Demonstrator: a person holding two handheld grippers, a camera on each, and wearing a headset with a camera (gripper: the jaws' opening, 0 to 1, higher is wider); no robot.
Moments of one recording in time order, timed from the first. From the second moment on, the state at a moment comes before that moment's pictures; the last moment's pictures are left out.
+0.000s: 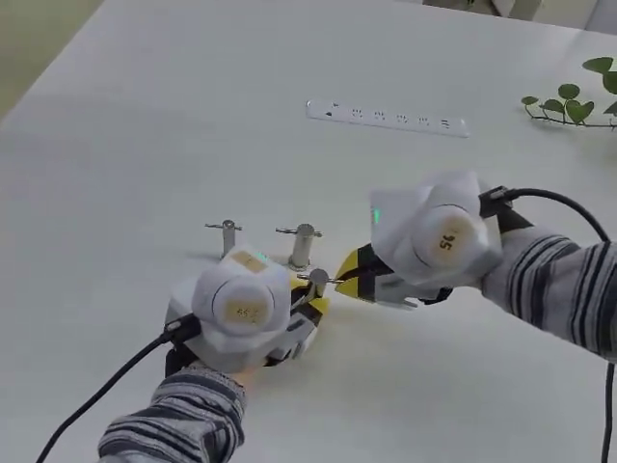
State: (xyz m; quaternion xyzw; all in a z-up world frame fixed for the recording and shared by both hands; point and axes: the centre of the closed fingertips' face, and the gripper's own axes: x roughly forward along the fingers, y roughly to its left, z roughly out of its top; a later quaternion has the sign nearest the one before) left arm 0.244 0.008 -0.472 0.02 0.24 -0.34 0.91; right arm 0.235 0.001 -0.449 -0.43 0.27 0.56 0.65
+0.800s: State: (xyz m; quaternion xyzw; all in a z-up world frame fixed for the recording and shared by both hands) left arm 0.245 0.008 -0.474 0.01 0.25 -0.33 0.91; right arm 0.236 -0.001 -0.437 -0.38 0.28 0.55 0.69
